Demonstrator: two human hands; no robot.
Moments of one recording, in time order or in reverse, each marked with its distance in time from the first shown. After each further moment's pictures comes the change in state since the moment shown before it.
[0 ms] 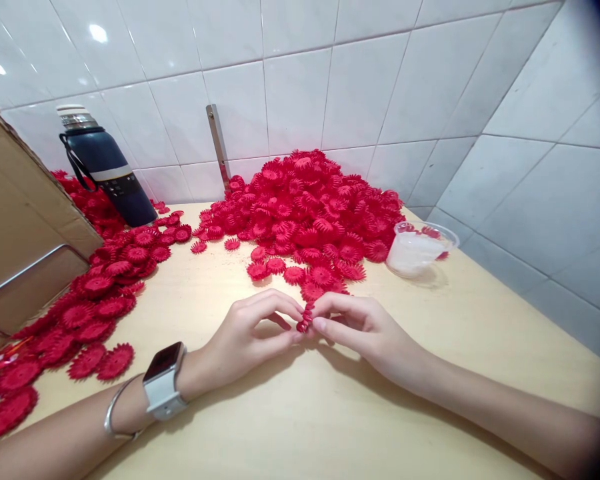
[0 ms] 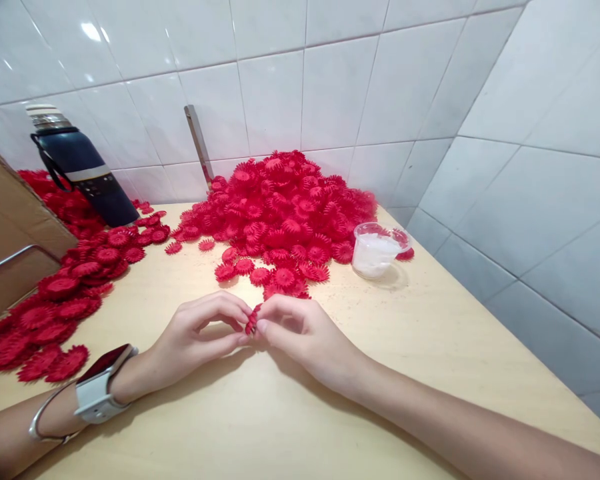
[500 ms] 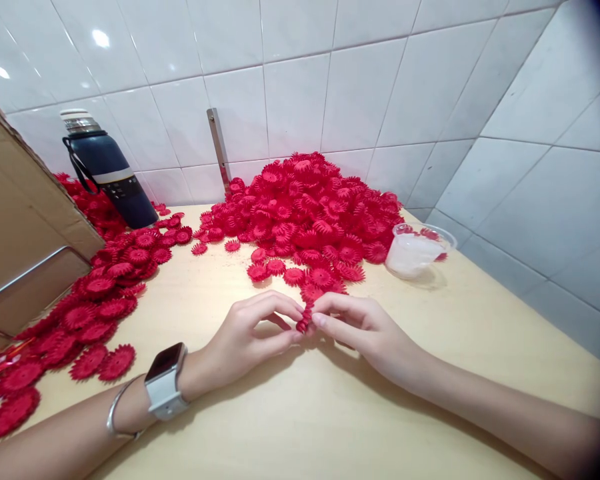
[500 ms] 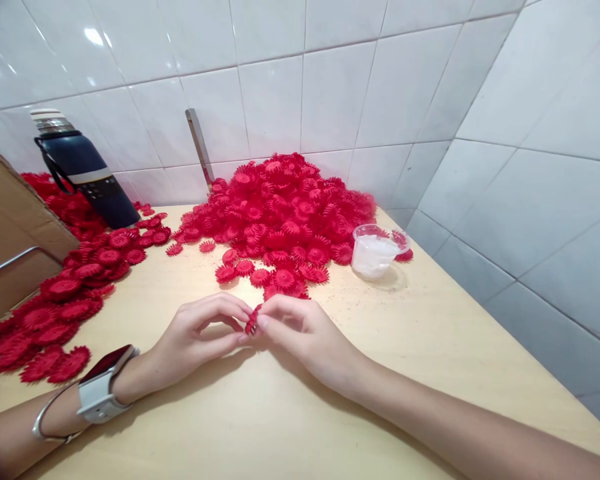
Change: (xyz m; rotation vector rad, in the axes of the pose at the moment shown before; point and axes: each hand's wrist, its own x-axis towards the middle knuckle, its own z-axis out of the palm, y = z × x) left_hand 0.000 -0.002 0.000 -0.009 0.006 -0.011; right_hand 0.000 -0.003 0.001 0.046 0.009 0.005
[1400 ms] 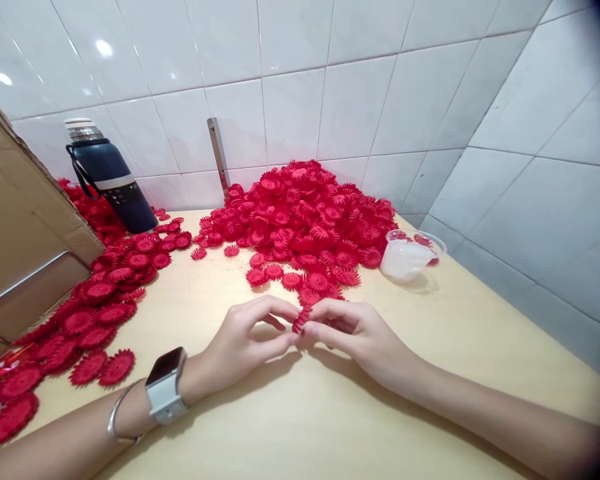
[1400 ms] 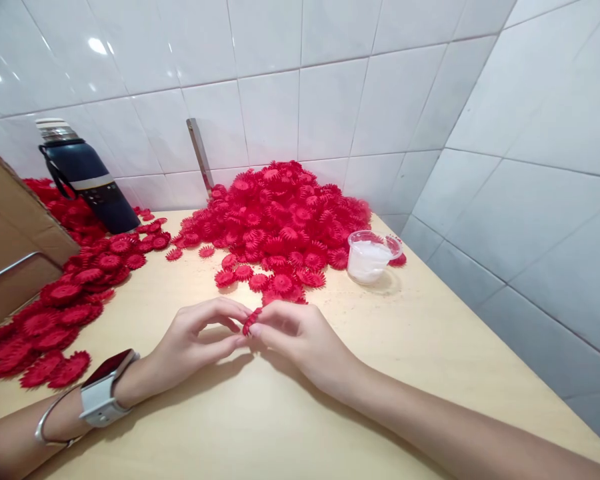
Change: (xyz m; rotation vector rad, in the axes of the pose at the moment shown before) left_hand -0.002 0.001 0.000 -0.006 0.034 -0.052; right_hand 0.000 0.000 0.002 -0.152 0.030 -0.060
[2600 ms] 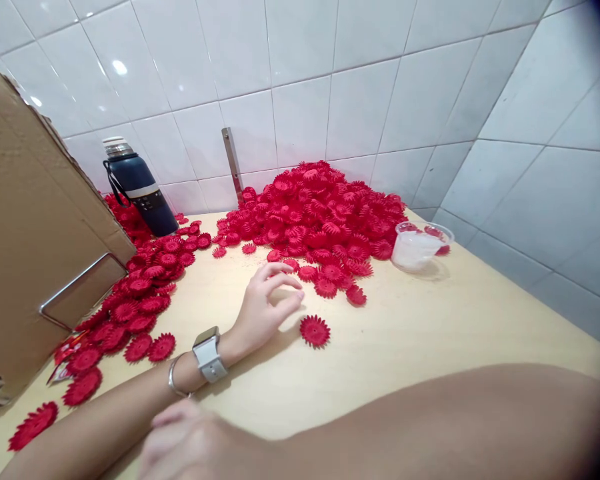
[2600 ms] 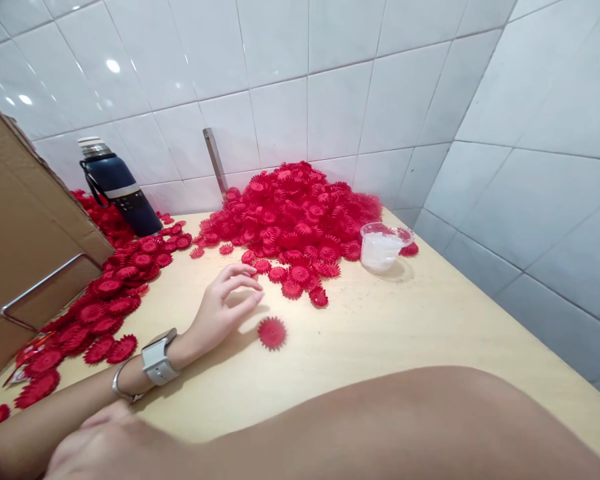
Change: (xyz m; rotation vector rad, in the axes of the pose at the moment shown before) left_hand 0.004 -0.006 -0.004 0.195 0.268 -0.040; right_hand 0.016 -0.042 0.175 -0.387 -0.531 -0.781
